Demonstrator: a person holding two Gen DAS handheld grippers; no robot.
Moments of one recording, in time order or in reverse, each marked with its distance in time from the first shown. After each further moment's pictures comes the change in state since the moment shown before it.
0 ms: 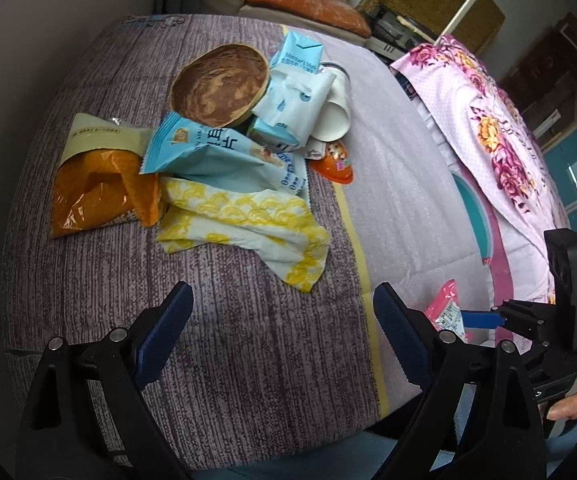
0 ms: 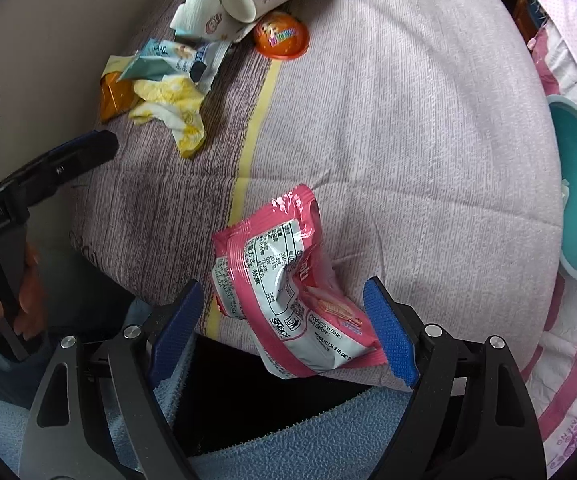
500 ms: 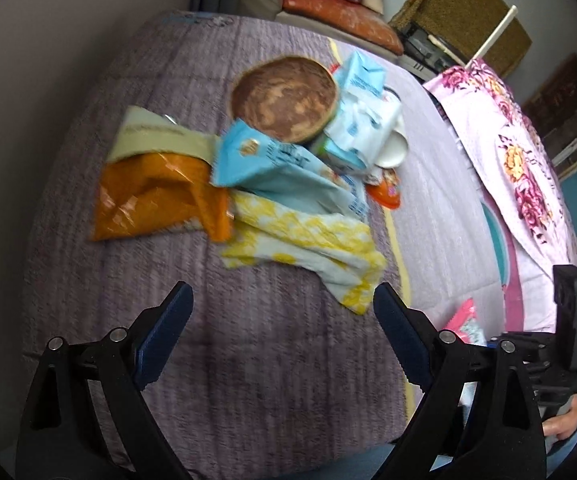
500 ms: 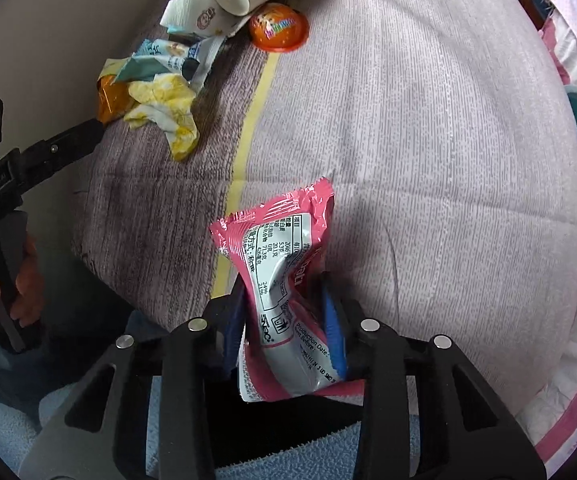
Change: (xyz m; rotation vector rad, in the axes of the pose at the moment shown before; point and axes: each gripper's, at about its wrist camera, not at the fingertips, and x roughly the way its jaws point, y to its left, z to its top) left arm -0.010 0.042 0.010 -0.074 -0.044 0.068; right arm 0.009 -0.006 0.013 0.029 -0.055 0.080
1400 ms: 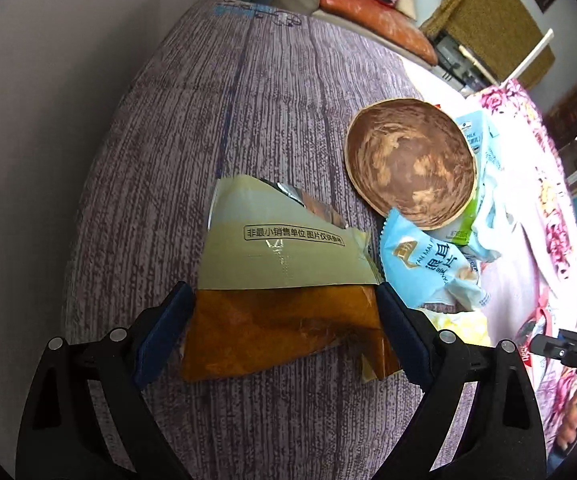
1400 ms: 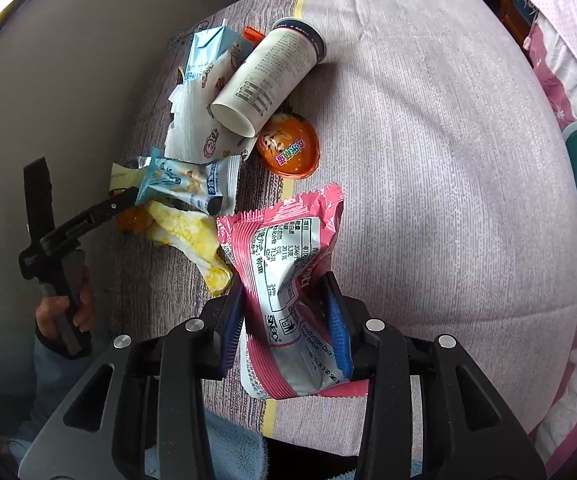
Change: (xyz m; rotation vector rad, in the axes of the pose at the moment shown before) left arm 0.050 0.085 0.071 -0.053 0.024 -0.001; right arm -0.032 0.005 0.077 0.106 -0.101 0.028
